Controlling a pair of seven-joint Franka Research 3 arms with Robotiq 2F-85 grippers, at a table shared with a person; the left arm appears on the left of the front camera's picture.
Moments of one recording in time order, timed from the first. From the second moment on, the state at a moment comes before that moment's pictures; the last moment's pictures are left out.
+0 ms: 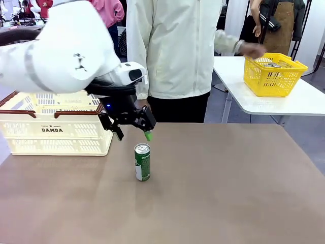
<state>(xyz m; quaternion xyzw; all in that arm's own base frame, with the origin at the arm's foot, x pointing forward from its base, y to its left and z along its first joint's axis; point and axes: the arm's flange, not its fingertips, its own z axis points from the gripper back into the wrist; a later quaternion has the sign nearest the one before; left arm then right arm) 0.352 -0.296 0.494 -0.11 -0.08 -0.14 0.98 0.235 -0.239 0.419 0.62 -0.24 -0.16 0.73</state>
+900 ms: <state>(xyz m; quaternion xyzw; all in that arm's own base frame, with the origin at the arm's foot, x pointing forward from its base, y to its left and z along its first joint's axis) 0.377 -0.336 0.490 -0.07 -0.08 -0.03 0.99 0.234 -0.239 0.419 0.62 -0.24 -0.16 0.73</state>
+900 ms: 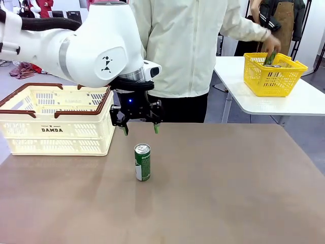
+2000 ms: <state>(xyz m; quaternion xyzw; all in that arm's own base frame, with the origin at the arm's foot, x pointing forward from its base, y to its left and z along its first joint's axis) 0.403 -0.324 0.437 -0.06 -0.02 -0.01 1.00 0.234 -0.239 0.419 0.62 -0.24 -0.16 0.73</state>
